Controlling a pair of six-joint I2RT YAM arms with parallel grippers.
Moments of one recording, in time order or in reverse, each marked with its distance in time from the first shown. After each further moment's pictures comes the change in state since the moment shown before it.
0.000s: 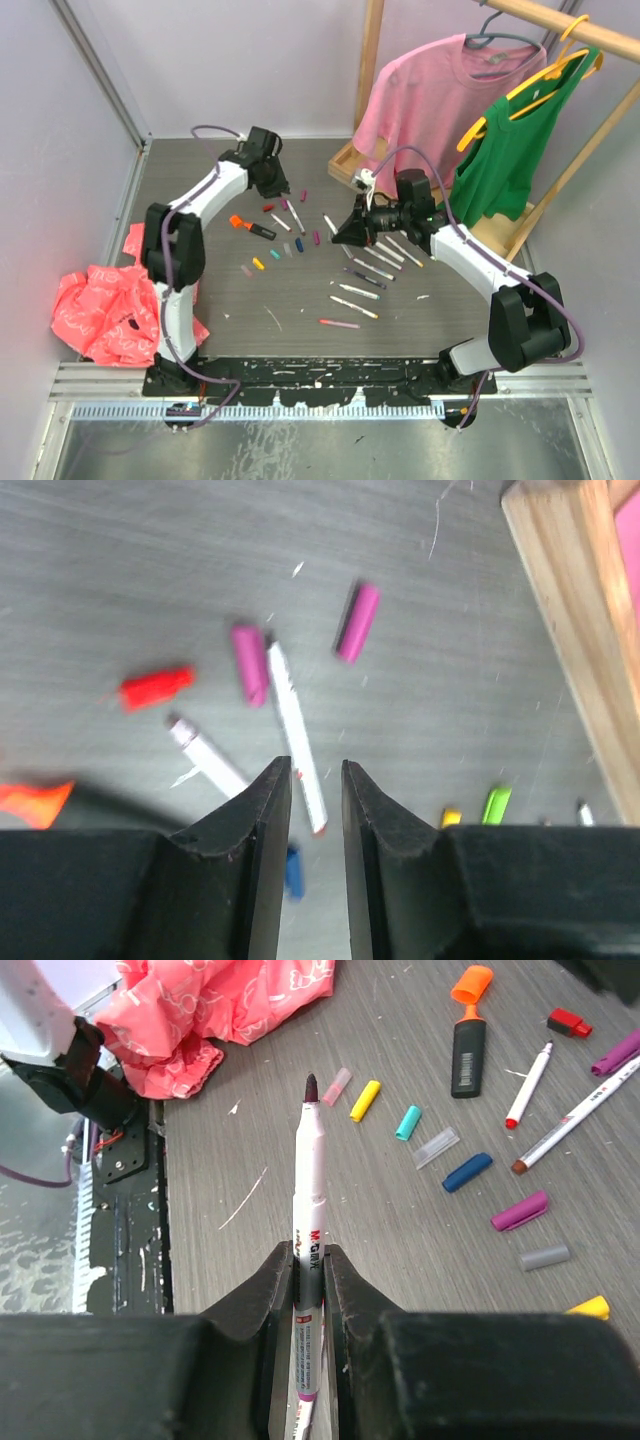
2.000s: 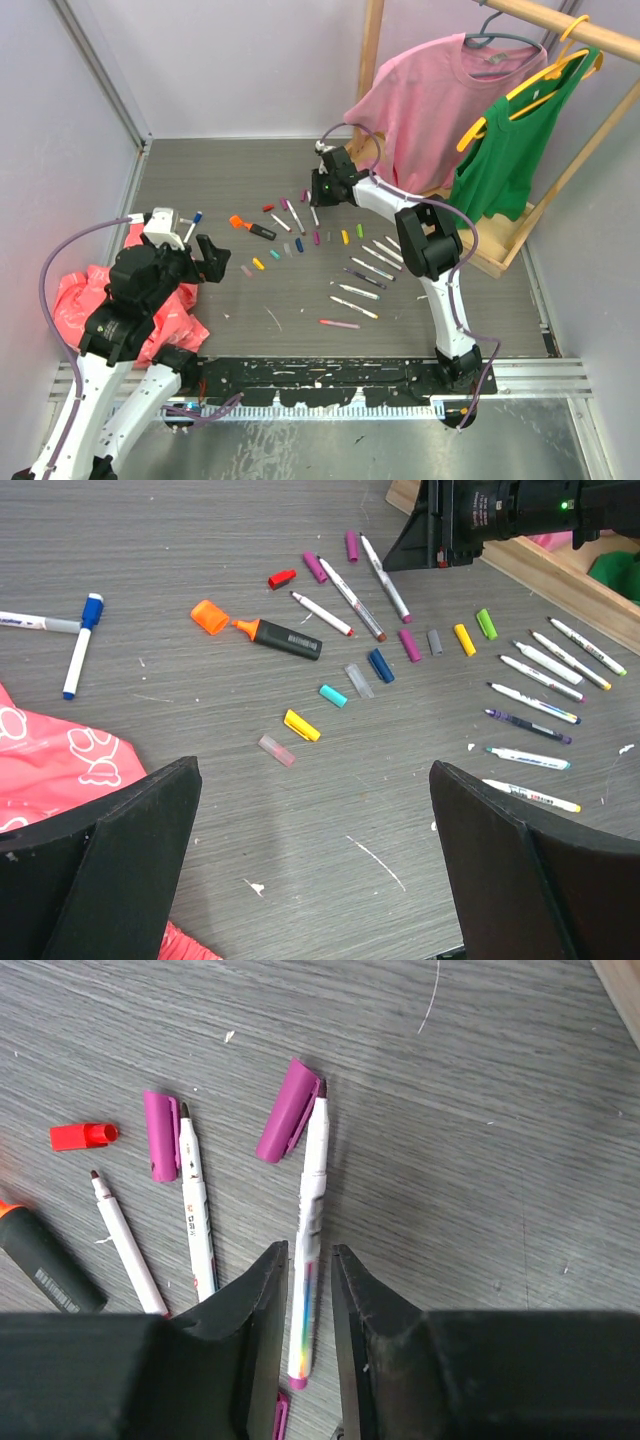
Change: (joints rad) left arm 0.055 -1.655 -1.056 0.018 -0.016 0.451; right arm 0.150 0.845 0.791 -0.202 0.892 0.435
